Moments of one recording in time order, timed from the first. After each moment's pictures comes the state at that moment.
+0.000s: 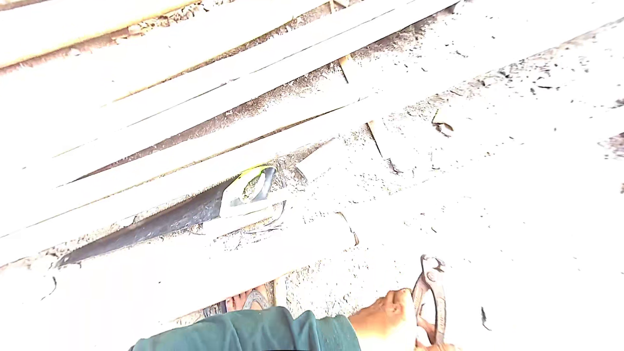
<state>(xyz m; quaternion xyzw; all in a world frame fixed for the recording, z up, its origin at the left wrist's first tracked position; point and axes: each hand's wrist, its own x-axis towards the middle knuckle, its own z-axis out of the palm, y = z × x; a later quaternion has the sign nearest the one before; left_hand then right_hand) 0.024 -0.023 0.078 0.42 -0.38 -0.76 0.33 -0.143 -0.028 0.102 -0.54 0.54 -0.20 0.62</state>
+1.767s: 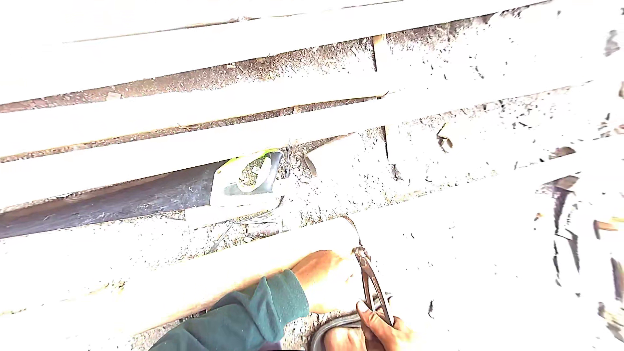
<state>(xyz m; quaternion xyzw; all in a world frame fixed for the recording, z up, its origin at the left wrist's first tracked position) 0.101 -0.010 -0.016 0.46 -0.53 -0.63 0.34 -0.069 -0.066 0.094 -0.34 0.73 0.24 0.55</state>
